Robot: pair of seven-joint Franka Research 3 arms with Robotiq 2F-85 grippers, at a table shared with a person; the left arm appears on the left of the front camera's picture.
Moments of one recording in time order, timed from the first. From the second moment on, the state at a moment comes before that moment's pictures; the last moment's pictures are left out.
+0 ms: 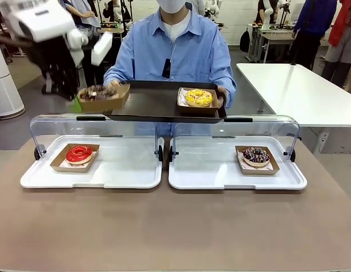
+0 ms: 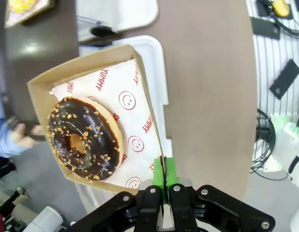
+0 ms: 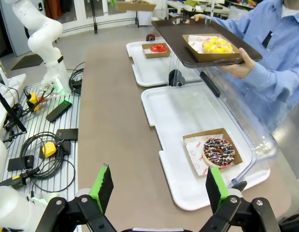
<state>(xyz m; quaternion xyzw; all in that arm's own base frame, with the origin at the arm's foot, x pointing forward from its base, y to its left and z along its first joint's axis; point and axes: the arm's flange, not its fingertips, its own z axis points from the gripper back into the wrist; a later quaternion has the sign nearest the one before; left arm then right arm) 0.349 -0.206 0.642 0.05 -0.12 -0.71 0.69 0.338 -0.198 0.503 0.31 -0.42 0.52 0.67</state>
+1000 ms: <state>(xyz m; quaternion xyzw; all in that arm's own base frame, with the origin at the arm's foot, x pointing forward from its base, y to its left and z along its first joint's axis) 0.530 -0.306 0.624 0.06 -0.07 -0.75 0.65 0.338 -0.198 0.503 0.31 -0.42 0.52 0.67</state>
